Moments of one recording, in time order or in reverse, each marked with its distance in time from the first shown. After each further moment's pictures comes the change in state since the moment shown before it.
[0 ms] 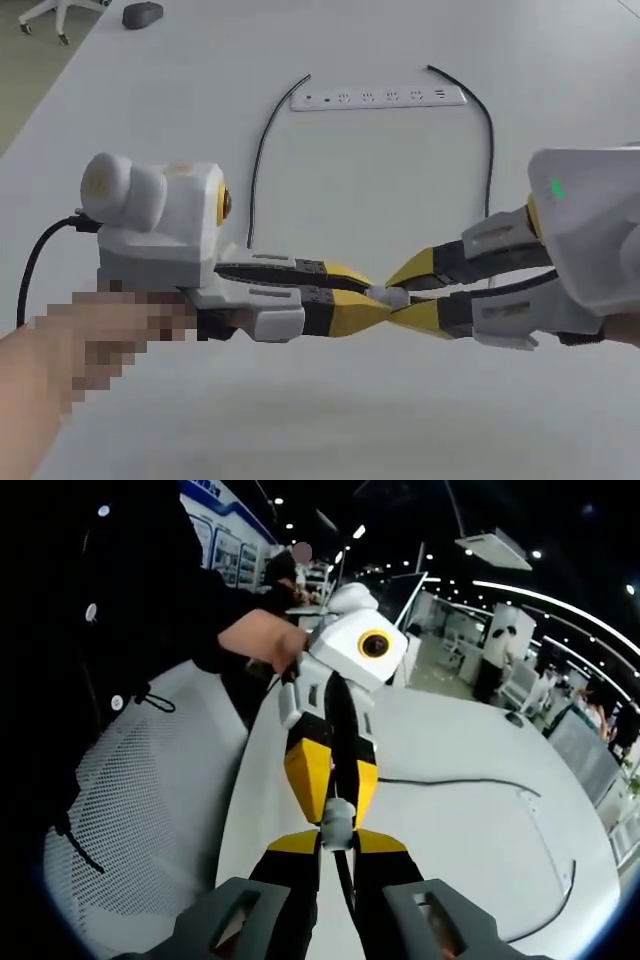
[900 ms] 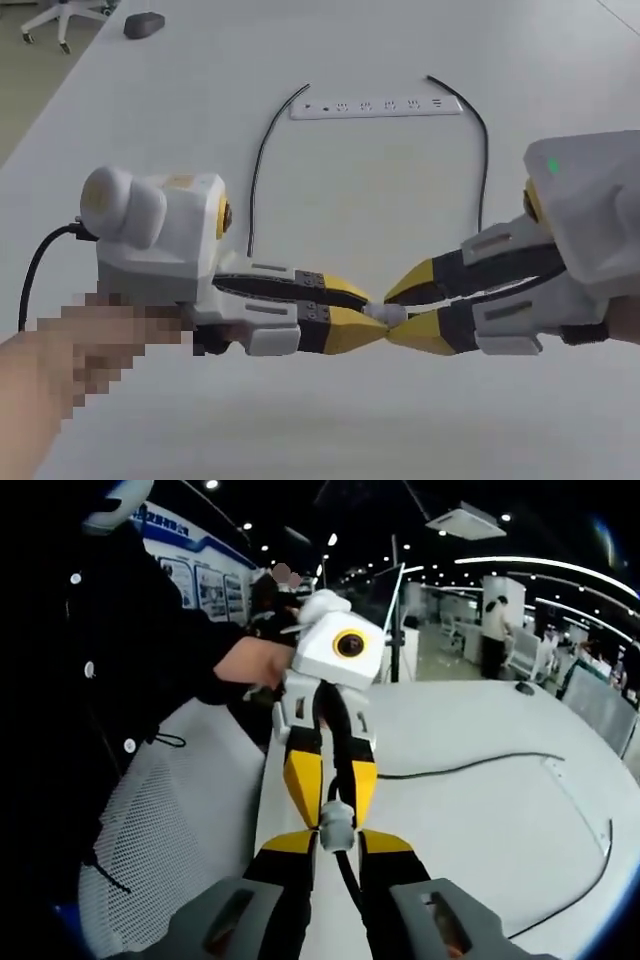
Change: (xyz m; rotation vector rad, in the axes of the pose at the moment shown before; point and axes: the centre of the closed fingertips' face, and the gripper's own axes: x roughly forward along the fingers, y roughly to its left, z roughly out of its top) left arm 0.000 -0.006 -0.003 0.049 0.025 -0.021; right arm -0.006 0.008 0.005 0.193 -0.044 0.089
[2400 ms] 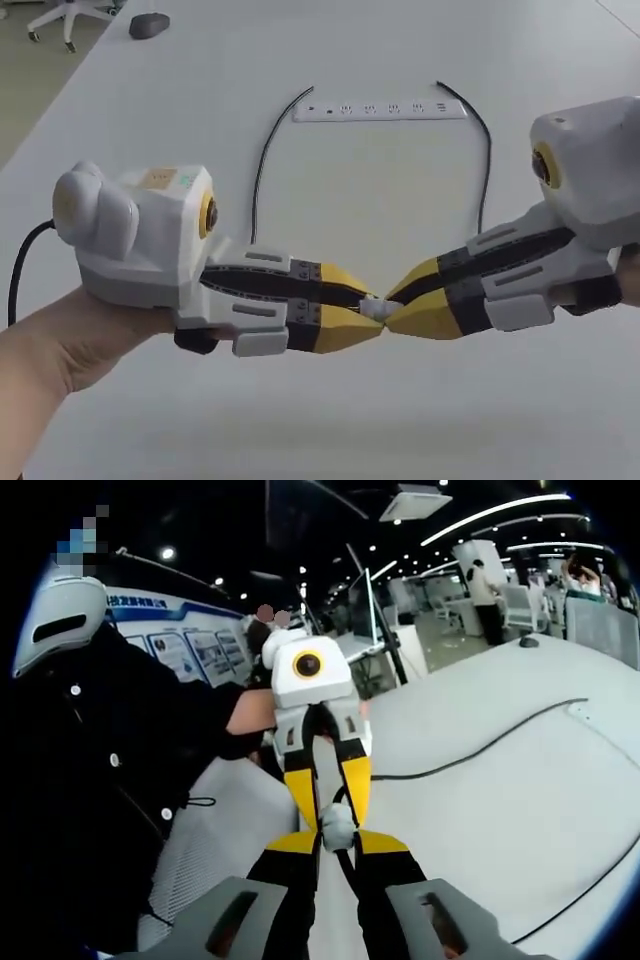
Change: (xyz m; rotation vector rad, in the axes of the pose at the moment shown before) left arm -0.007 -0.007 0.013 0.178 -0.038 -0.033; right arm -0.005 0.004 0.017 0.305 -0.099 0.162
